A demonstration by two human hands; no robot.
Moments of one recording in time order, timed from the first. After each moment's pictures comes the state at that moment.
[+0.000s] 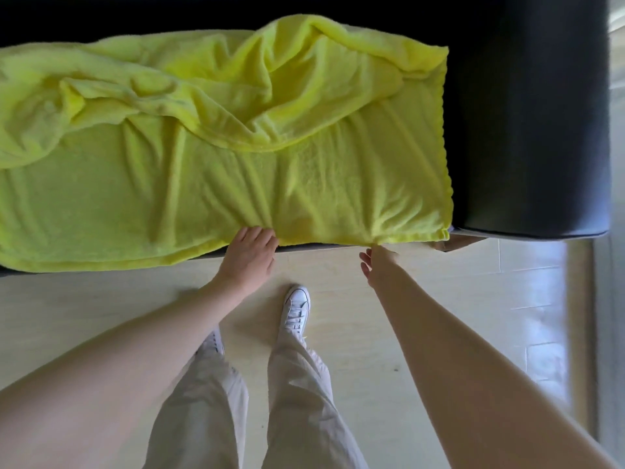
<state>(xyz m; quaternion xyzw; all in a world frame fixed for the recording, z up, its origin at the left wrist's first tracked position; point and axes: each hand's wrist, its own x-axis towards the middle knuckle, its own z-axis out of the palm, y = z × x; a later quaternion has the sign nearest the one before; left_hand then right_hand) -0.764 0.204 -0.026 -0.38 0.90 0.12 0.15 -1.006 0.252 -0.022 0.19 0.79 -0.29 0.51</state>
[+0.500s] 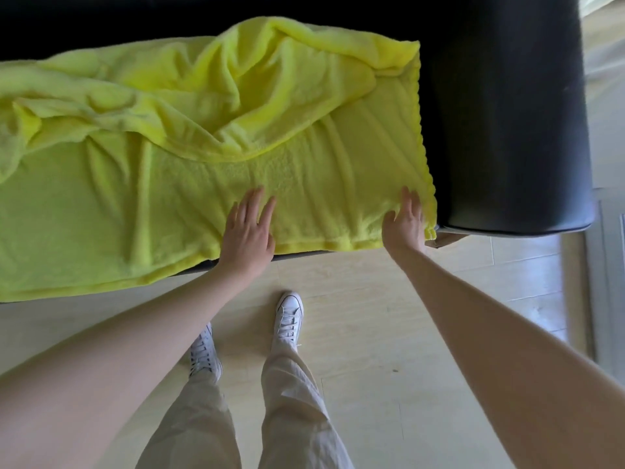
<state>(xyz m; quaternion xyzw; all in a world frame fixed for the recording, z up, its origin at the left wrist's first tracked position) -0.817 0.168 -0.032 -0.49 0.85 0.17 0.11 -1.087 0.230 -0.033 -0.32 0.90 -0.06 0.28</state>
